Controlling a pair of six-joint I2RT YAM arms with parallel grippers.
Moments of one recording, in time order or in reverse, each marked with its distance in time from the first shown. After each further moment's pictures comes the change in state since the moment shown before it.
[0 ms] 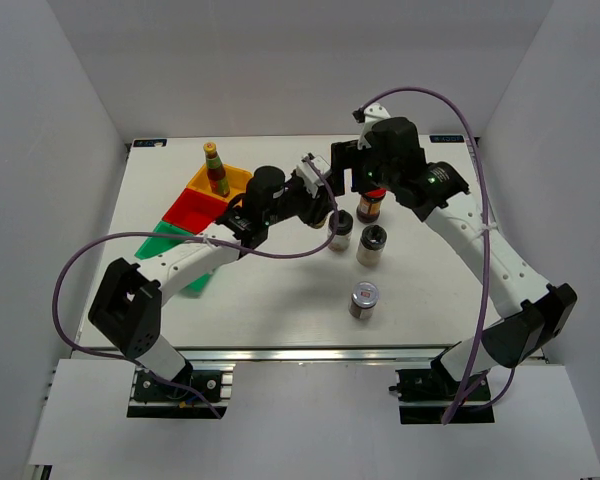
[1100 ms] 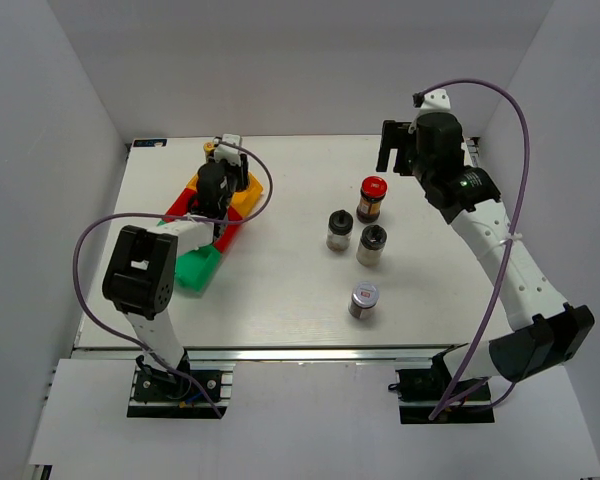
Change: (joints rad) left arm 0.418 0.222 -0.156 0.513 -0.433 -0.072; right arm -0.195 -0.105 -0.106 0.143 0.267 -0.027
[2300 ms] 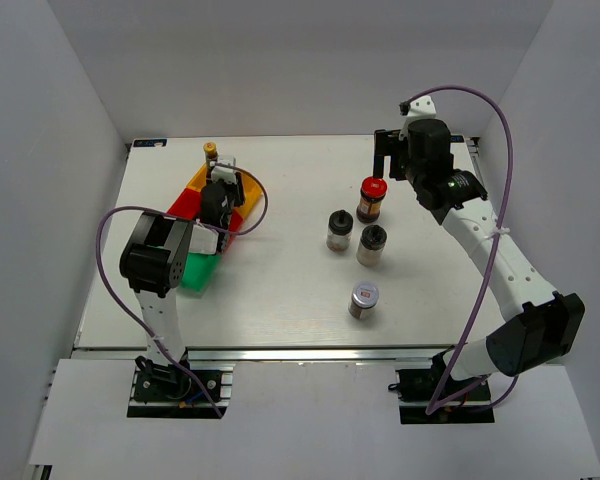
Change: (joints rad) left arm 0.034 0.216 -0.090 0.290 -0.060 -0.040; right arm -0.008 0.037 -0.084 0.101 -0.019 -0.105
